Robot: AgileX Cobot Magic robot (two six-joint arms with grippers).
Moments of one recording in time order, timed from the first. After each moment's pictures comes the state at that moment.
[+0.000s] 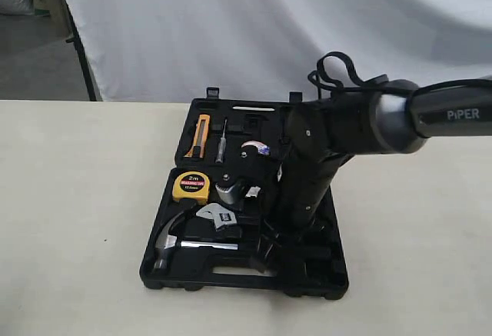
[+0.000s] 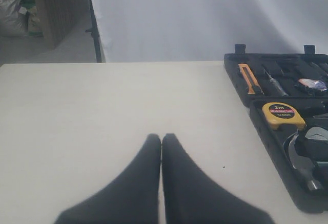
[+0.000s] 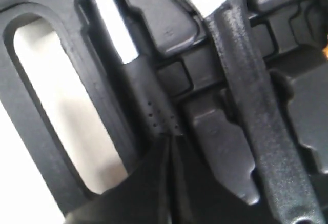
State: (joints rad) left arm 0.09 0.00 0.00 -0.02 0.27 0.00; right arm 0.73 2.01 -1.28 0.12 0.73 -0.59
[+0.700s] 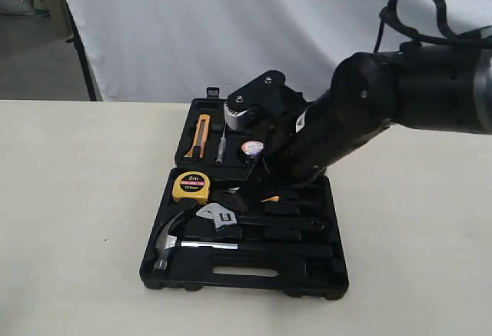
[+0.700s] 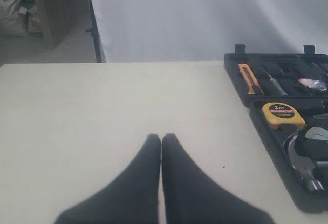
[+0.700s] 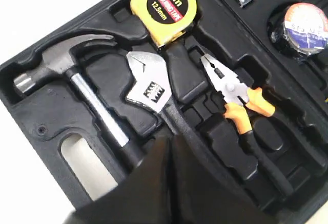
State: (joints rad) left arm 0.09 0.00 0.00 -0.02 0.27 0.00; right arm 0.73 1.73 -1.18 0.17 0.52 -0.39
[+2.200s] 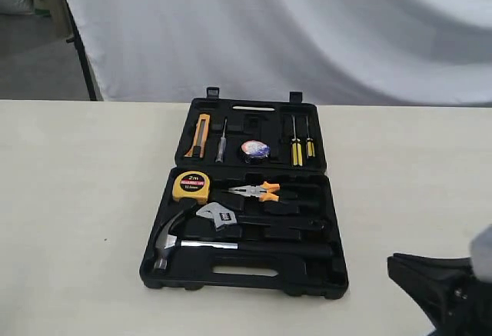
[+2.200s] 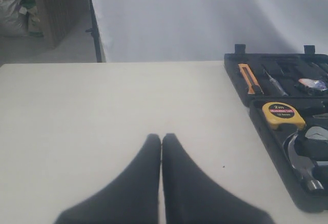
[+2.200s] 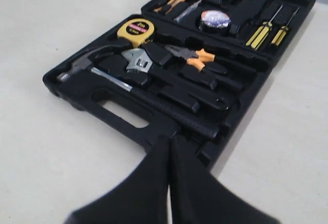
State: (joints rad) left arm 0.09 0.00 0.00 -0.02 0.27 0.00; right arm 0.73 0.73 -0.17 0.34 -0.03 -0.28
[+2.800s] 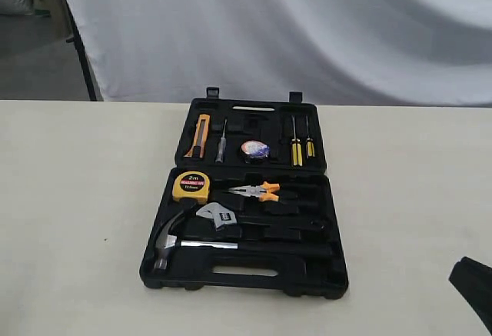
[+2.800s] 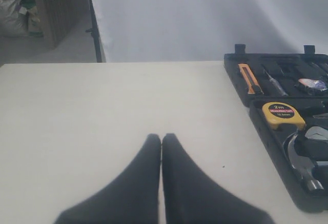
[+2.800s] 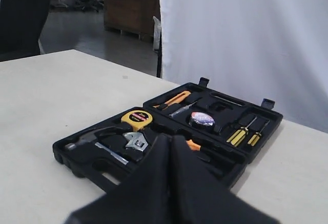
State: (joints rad) left arm 0.09 0.00 0.00 -0.02 0.27 0.00; right arm 0.73 0.17 0.00 0.16 -0.03 -0.23
